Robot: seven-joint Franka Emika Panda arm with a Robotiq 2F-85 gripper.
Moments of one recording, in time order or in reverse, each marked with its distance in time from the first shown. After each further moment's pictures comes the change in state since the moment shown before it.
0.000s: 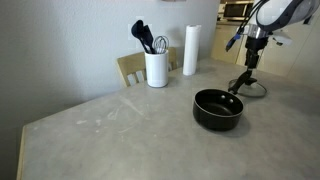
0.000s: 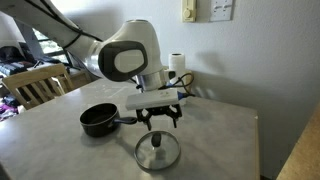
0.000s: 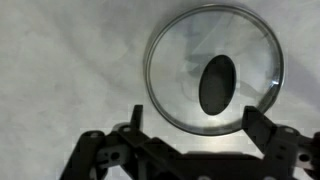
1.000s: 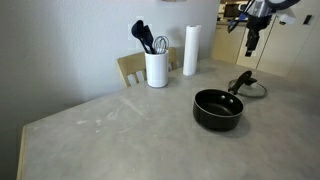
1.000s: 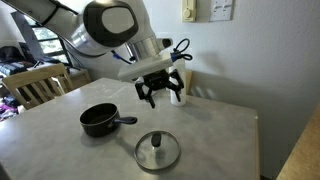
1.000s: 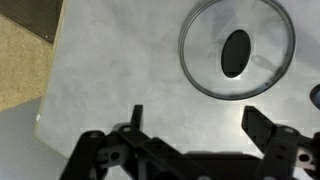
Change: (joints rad) arm 0.048 -0.132 -0.025 -0.003 -0.145 -0.014 0.160
